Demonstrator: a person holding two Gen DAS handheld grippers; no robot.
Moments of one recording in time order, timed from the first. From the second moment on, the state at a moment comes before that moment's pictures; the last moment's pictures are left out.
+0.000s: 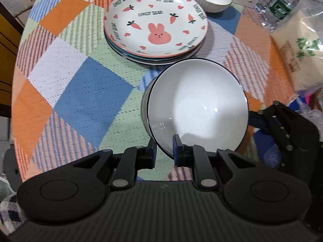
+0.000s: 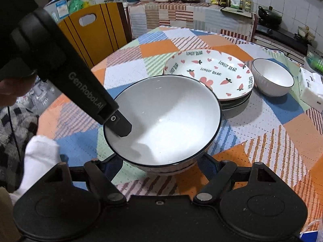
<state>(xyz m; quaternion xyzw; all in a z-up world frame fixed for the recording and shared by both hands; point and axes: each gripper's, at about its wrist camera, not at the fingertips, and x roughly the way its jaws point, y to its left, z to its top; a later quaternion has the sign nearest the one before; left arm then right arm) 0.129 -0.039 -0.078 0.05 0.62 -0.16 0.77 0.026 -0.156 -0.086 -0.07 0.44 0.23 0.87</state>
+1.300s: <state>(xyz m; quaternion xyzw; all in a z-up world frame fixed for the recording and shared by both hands) 0.161 -0.098 0.016 0.15 0.54 -0.21 0.80 0.067 -0.256 -0.007 -0.05 0.41 0.13 0.90</state>
